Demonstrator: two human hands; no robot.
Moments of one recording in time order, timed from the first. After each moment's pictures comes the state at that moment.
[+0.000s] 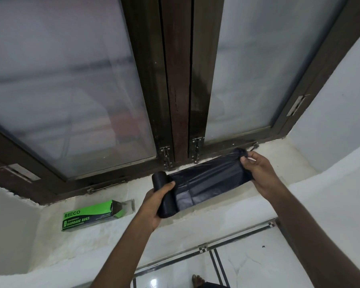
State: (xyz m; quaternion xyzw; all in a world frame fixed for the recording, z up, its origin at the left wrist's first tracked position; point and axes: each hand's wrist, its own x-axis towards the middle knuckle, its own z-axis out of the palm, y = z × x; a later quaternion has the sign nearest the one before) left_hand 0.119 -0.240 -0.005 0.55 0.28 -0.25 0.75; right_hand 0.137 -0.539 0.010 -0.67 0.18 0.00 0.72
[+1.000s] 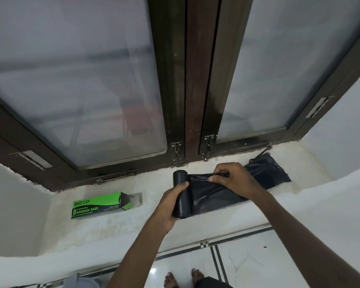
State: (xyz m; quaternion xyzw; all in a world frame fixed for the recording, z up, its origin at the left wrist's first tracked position) left_hand 0.107 -0.256 -0.014 0.53 0.26 -0.29 0.76; right_hand 0.156 -0.485 -0.010 -0.91 -0.11 0.07 0.39
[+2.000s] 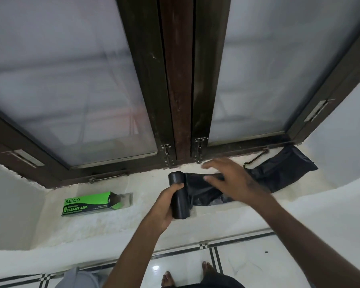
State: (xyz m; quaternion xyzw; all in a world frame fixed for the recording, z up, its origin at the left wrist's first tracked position) left_hand 0.112 -0.282 -0.013 0.53 0.27 -0.29 0.75; right_hand 0.158 -0.500 0.012 -0.94 -0.21 0.01 0.27
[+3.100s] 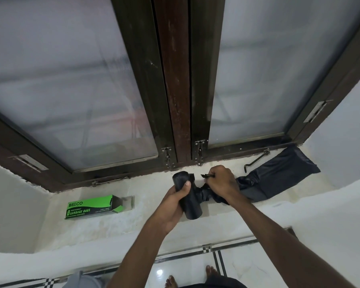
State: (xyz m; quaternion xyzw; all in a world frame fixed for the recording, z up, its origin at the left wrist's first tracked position) left_hand 0.113 -0.294 -0.013 0.51 0.15 -0.25 0.81; right_hand 0.175 -0.466 -0.023 -0.93 0.08 0.12 0.34
